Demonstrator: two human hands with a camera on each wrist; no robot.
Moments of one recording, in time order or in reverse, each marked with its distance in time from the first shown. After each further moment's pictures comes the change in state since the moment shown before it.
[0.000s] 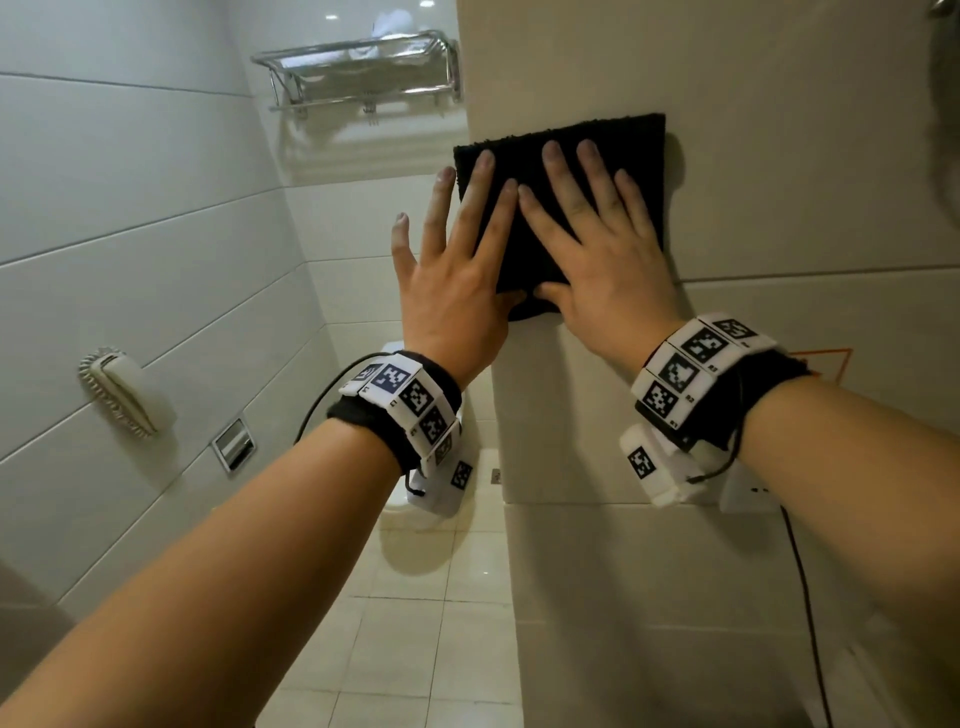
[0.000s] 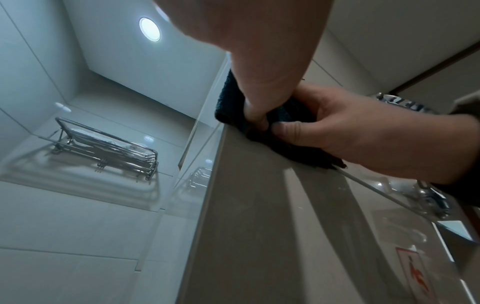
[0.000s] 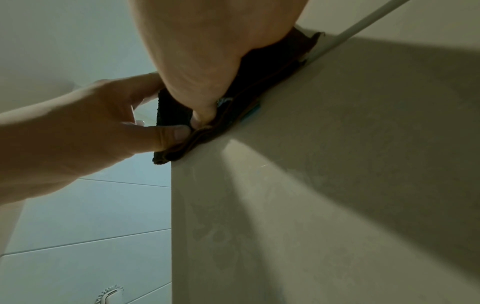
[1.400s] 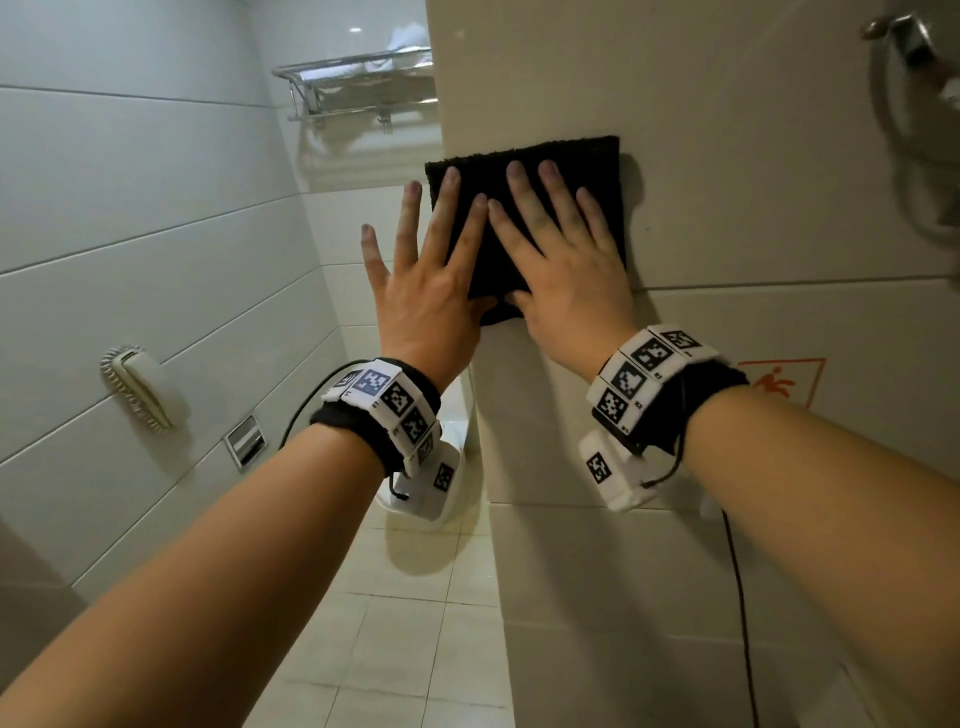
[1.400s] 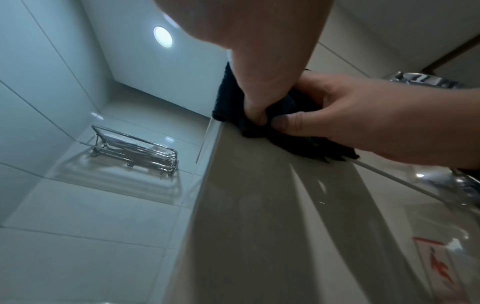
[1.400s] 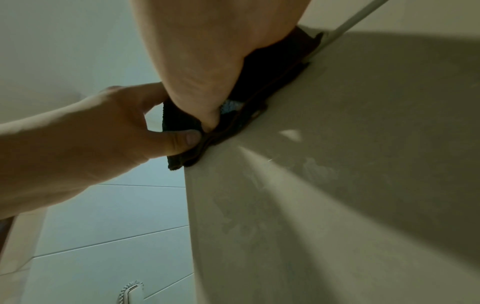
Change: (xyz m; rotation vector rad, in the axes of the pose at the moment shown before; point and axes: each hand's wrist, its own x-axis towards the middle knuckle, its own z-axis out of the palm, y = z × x) left_hand -0.003 0.007 -0.003 0.068 -0.039 -0.057; right_hand -0.002 -0.004 0.007 0.008 0.033 -0.005
